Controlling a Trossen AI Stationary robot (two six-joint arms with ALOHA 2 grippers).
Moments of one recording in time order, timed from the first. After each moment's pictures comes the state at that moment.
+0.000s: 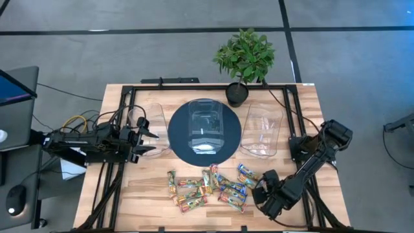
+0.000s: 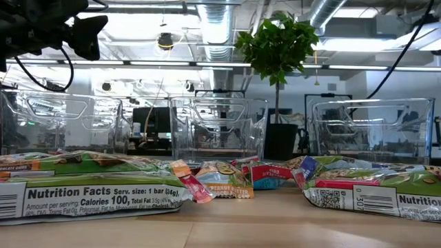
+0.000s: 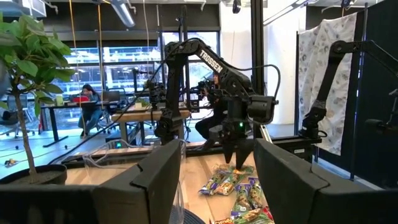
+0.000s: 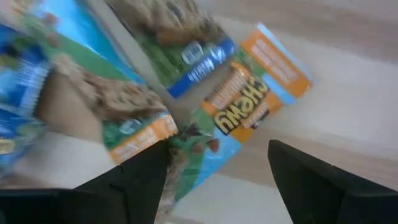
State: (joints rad) left arm -0.01 0.07 0.01 0.31 0.17 0.02; right arm 0.88 1.77 1.02 -0.88 0.06 2.15
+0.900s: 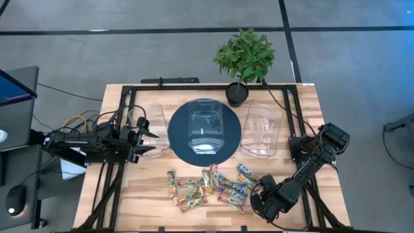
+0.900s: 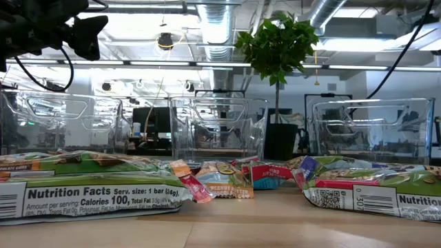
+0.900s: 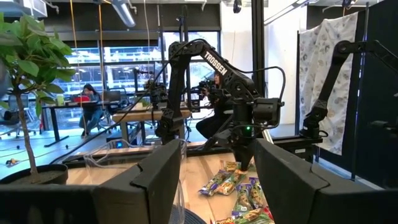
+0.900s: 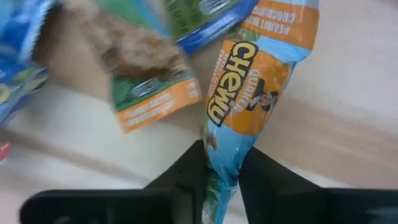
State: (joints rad) left arm -0.01 0.07 0.01 0.31 0.17 0.02; right arm 0.88 1.80 1.06 -0.81 0.02 2.05
